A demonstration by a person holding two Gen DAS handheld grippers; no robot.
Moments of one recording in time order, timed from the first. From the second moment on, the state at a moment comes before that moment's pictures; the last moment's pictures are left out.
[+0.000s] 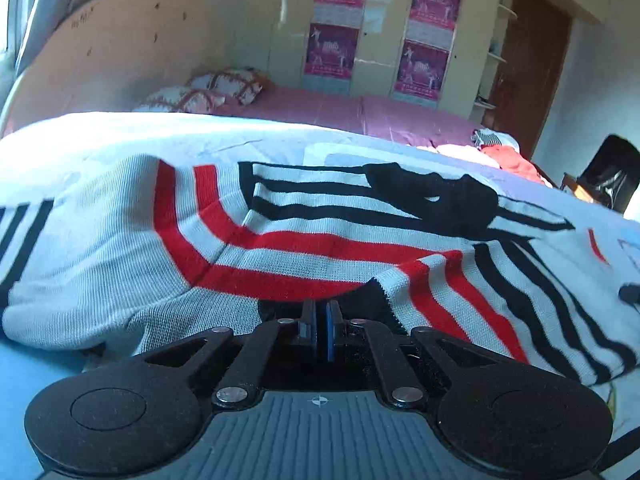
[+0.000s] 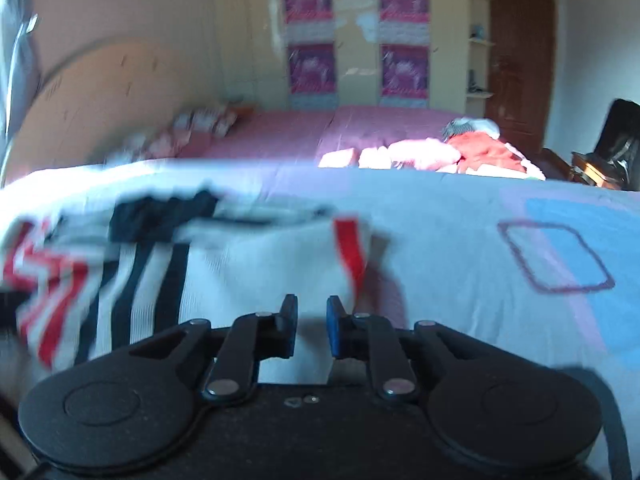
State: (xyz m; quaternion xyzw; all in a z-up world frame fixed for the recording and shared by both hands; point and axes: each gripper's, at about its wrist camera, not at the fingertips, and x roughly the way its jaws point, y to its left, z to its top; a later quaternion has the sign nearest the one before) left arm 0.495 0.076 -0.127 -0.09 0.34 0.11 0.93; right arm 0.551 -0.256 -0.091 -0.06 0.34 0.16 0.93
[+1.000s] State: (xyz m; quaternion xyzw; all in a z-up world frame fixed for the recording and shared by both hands) left arm 0.309 0.420 -0.152 -0.41 0.19 0.31 0.84; right arm 0.443 -0.164 -0.047 0.00 0.33 0.13 0.94
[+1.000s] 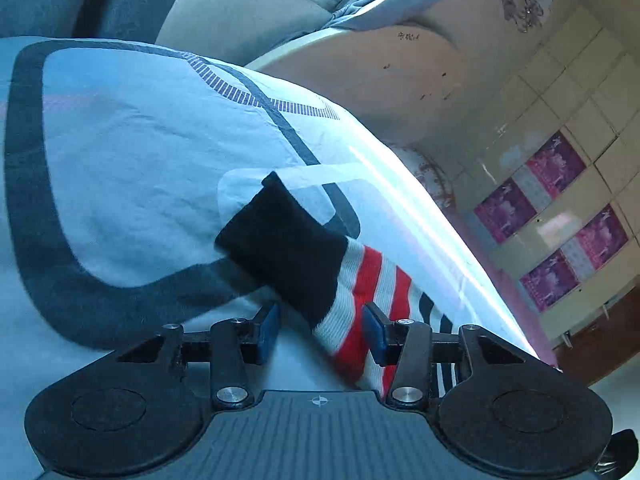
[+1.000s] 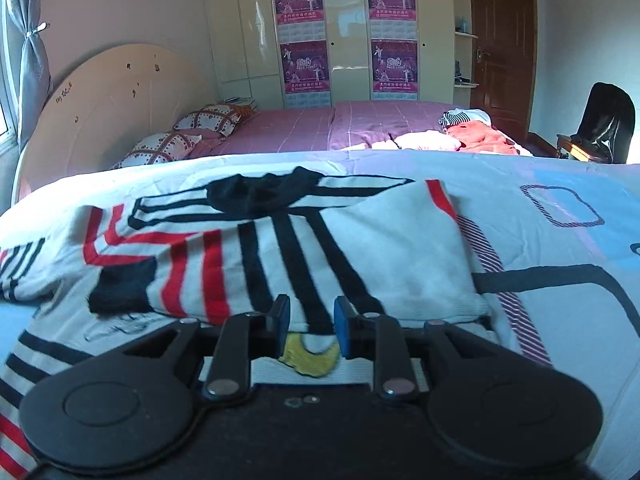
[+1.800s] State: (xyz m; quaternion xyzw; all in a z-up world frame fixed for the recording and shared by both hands) left arm 0.483 0.071 -0.088 -0.10 0.28 -0.03 0.95; right arm 0.445 -0.200 -0.030 0.09 0.32 0.10 0.94
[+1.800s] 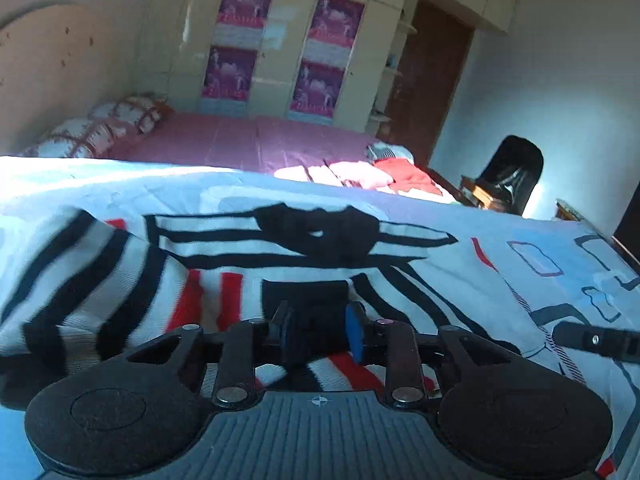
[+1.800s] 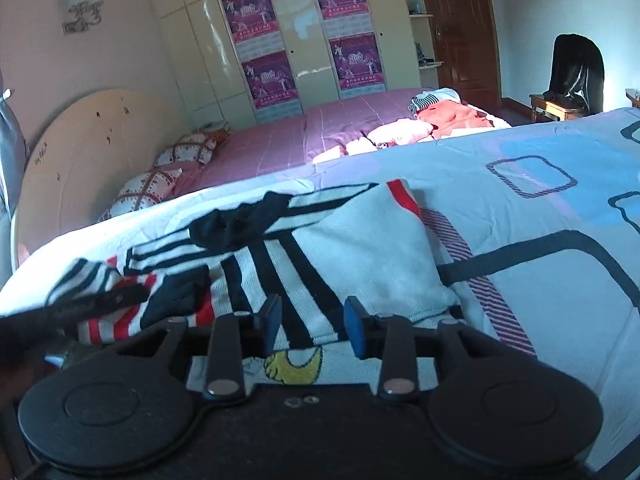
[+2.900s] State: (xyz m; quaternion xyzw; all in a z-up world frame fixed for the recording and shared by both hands) left arm 0.422 0.177 -0.145 -0.07 0.31 0.11 0.94; right arm 0.501 -0.165 -0.038 0.16 0.31 0.17 0.92
